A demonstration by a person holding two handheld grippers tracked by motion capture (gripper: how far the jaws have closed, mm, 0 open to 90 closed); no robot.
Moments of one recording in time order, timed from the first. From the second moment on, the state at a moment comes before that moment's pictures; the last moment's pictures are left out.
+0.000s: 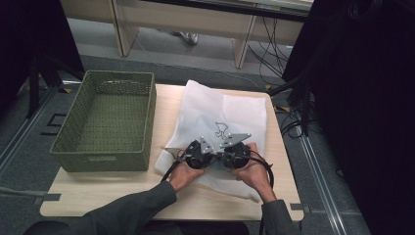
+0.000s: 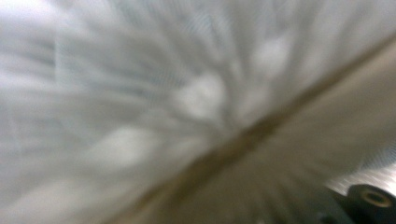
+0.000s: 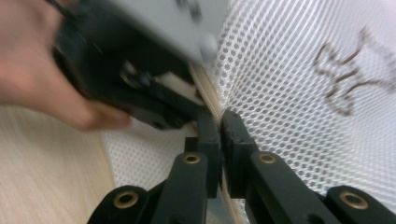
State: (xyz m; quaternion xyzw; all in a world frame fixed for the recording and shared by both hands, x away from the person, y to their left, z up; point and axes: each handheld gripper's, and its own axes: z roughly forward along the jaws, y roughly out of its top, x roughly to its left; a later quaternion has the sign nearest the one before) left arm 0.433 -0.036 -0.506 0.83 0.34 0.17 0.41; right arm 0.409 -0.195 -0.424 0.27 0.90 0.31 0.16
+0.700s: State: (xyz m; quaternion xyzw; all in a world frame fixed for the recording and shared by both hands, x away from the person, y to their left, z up) left arm 0.437 -0.041 -0.505 0.84 0.31 0.20 0.40; right arm 0.418 -0.200 -0.433 0.29 0.89 0.31 0.15
